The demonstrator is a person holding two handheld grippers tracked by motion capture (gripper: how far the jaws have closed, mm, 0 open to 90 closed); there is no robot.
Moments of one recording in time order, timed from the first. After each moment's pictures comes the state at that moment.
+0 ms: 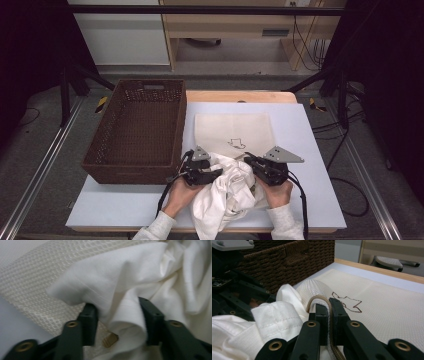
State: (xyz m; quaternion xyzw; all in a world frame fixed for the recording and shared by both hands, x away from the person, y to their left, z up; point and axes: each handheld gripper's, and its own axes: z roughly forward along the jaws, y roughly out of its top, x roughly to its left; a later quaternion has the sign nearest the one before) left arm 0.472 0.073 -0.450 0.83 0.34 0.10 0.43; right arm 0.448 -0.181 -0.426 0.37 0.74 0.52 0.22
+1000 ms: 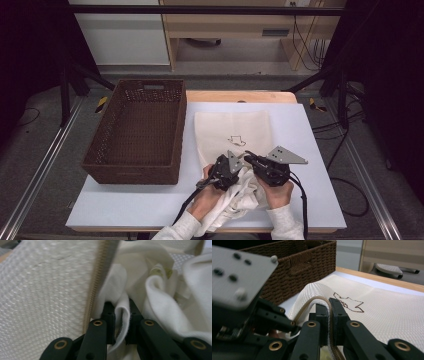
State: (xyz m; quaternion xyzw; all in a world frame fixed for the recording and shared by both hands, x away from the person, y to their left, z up) left arm 0.457 -0.004 -0.445 0.85 0.30 0.20 0.38; right arm 0.442 -0.182 -0.418 0.36 0.72 0.54 0.23
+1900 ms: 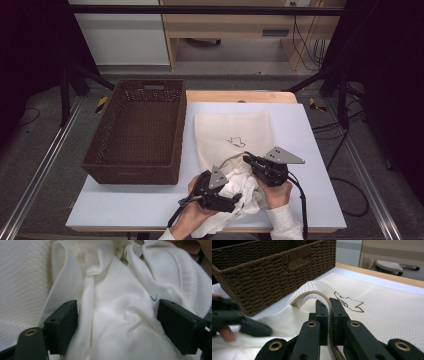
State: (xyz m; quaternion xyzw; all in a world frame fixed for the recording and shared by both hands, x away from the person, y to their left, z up) left arm 0.408 0.029 -0.447 0.84 0.29 0.12 0.43; right arm 0.444 -0.179 -0.423 0.37 0.73 0.53 0.22
